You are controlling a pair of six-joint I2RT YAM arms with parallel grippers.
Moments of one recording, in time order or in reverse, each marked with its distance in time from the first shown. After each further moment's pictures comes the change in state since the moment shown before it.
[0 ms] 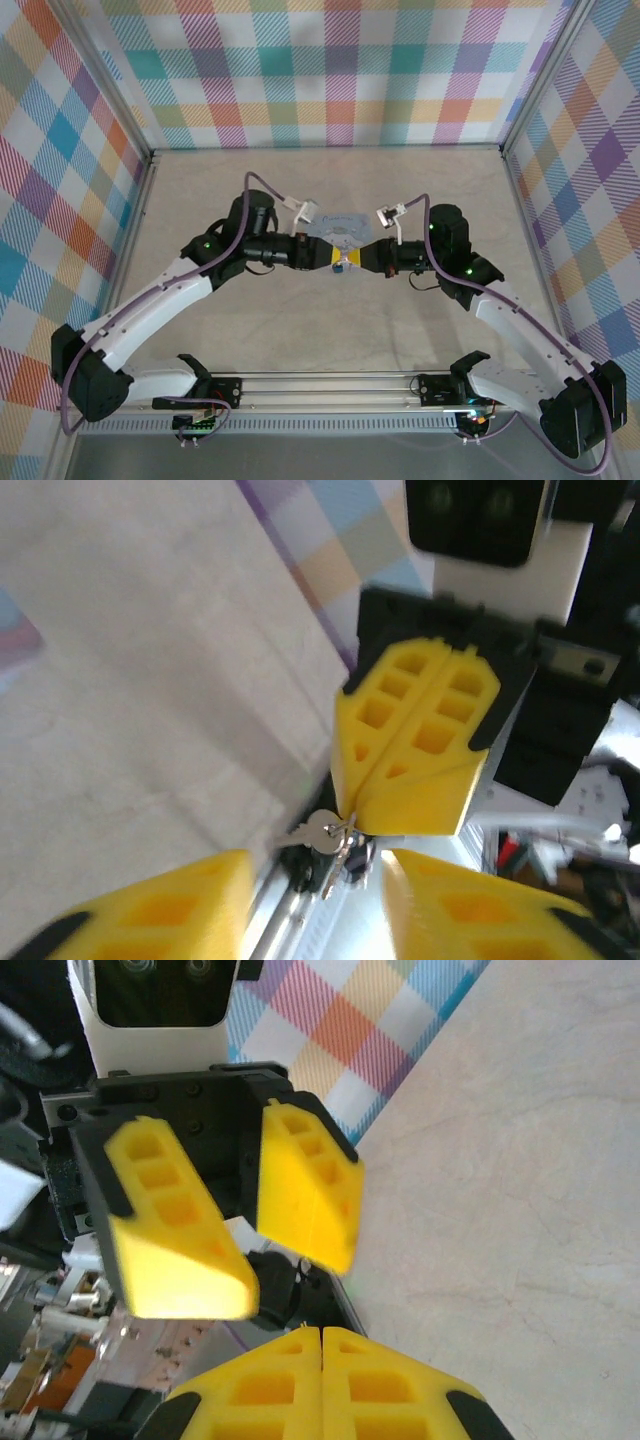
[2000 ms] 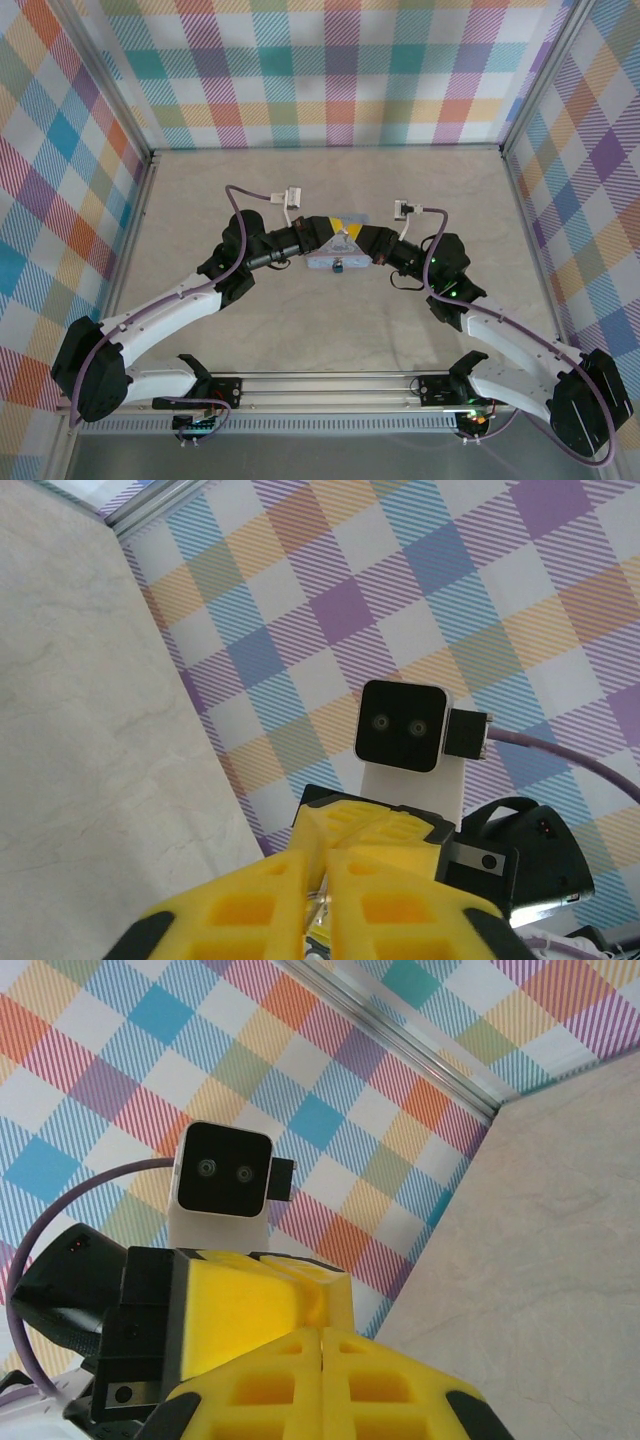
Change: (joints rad) left arm -0.047 0.019 -0.258 0.759 -0.222 -0.427; right arm 0.136 -0.014 -0.241 0.676 0.496 0.374
